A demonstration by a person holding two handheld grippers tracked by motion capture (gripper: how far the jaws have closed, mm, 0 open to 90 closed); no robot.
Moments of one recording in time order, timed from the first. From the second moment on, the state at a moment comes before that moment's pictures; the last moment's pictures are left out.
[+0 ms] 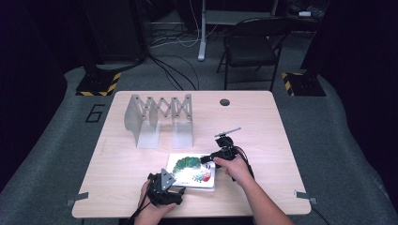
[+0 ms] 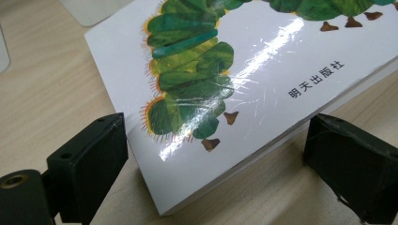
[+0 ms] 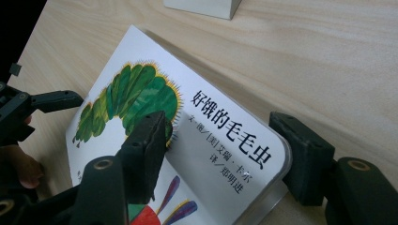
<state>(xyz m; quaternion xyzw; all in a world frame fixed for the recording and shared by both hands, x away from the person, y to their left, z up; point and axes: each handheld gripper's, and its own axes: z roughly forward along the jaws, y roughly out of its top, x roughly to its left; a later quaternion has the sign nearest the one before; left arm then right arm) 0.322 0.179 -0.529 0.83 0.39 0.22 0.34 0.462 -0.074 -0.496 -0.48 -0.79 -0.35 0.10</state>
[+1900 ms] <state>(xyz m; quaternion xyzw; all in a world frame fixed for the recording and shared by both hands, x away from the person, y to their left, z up) 0.362 0.219 -0.514 0.82 0.43 0.06 0.38 0.464 -0.083 -0.497 -0.45 -0.81 -0.35 0.12</state>
